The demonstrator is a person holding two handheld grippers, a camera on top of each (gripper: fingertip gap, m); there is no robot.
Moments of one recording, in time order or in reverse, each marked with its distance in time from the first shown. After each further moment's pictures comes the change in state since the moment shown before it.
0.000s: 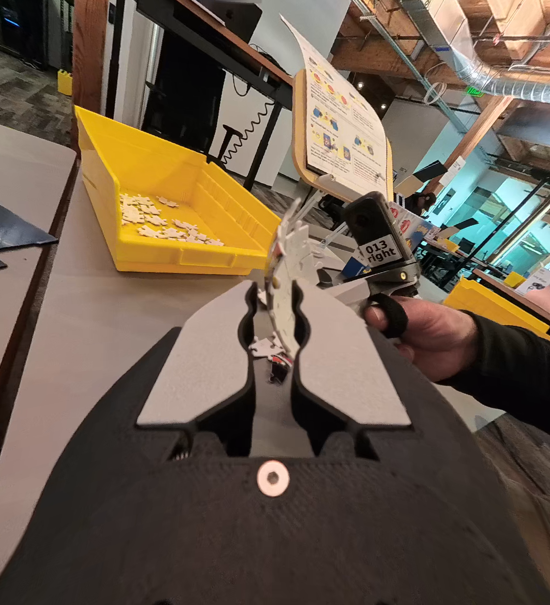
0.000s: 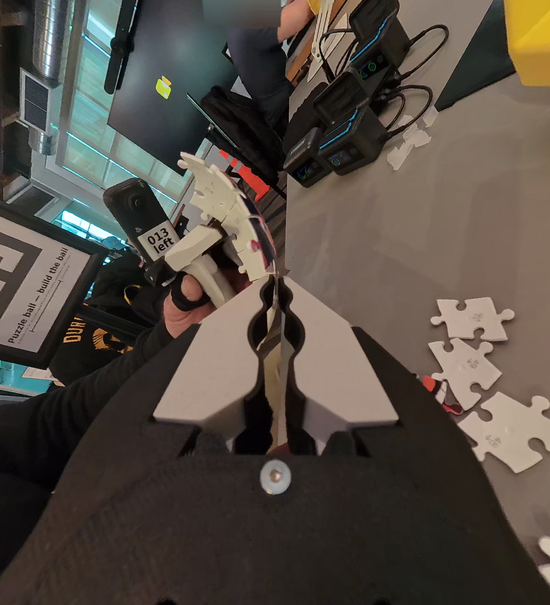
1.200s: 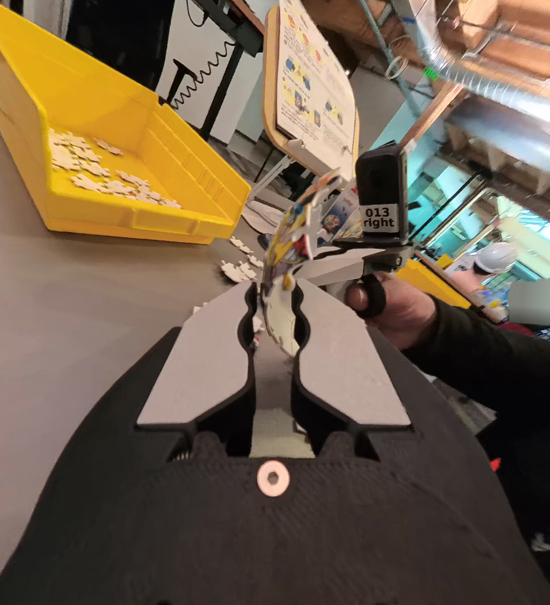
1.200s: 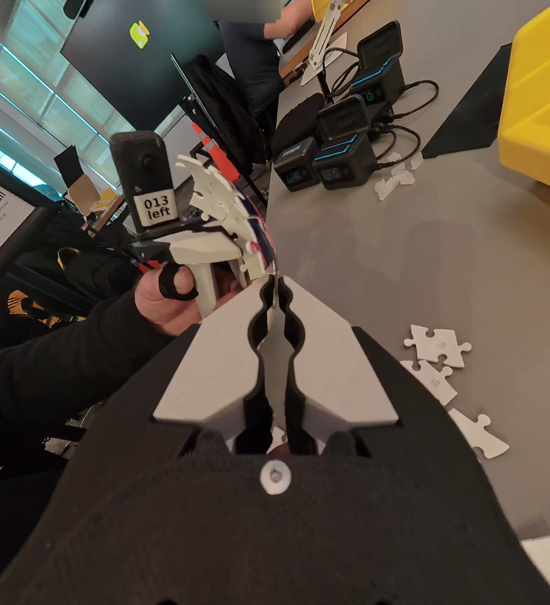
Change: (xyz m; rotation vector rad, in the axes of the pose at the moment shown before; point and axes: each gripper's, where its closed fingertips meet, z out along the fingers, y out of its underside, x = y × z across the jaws) left arm 0.011 0.016 0.005 -0.120 0.132 -0.128; right arm -0.008 -0.006 -0.004 -0.016 0.083 -0.251
